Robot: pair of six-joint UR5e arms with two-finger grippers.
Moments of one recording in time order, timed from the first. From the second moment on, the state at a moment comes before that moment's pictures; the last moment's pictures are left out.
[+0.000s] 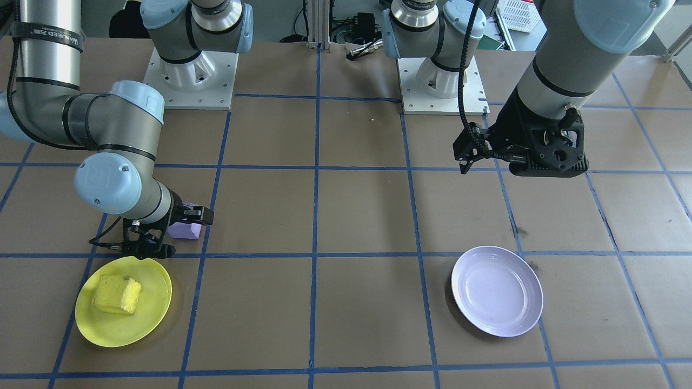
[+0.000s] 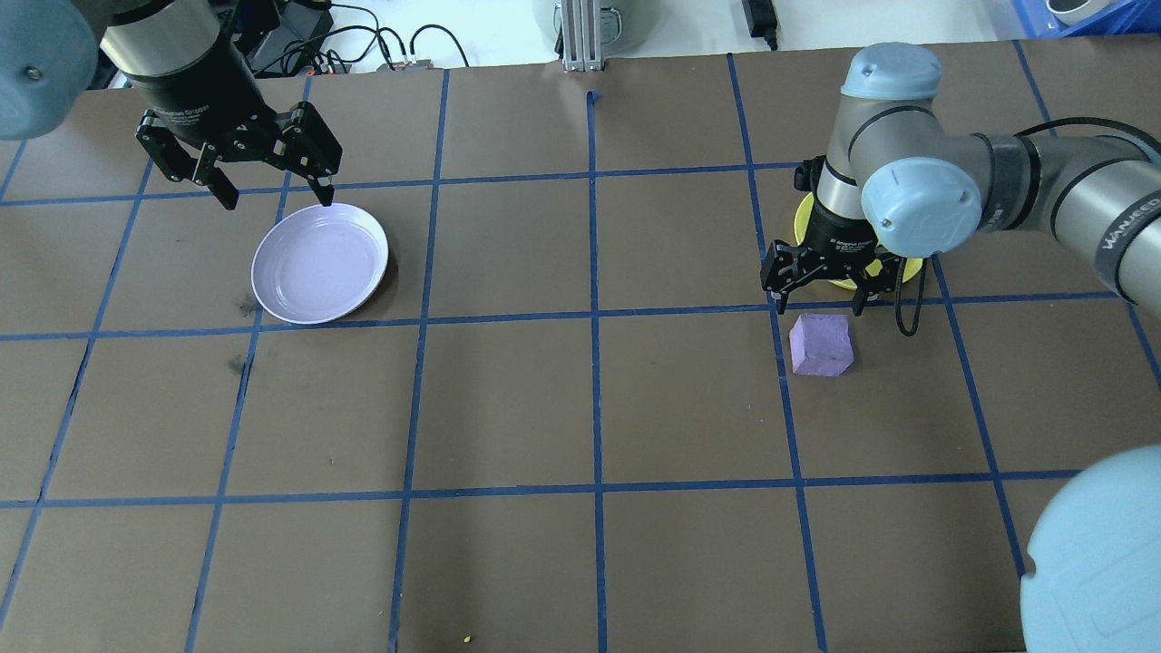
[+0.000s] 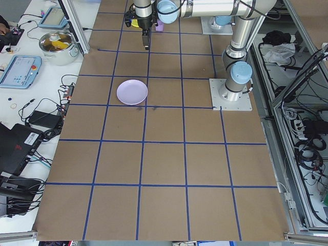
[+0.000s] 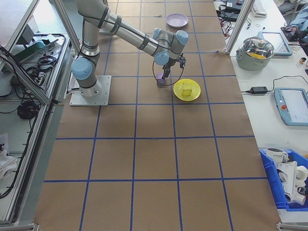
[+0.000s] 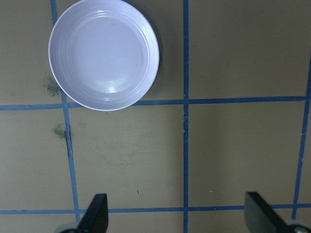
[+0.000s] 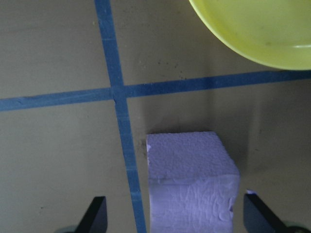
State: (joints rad) left arm -1.50 -1.68 -1.48 -1.61 1.59 0.08; right arm 1.50 -1.23 1.82 -1.88 -1.60 0.03
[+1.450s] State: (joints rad) left arm -1.50 -1.66 -1.51 -1.55 1.59 0.08; right arm 1.55 -1.27 1.64 -1.78 -1.50 0.12
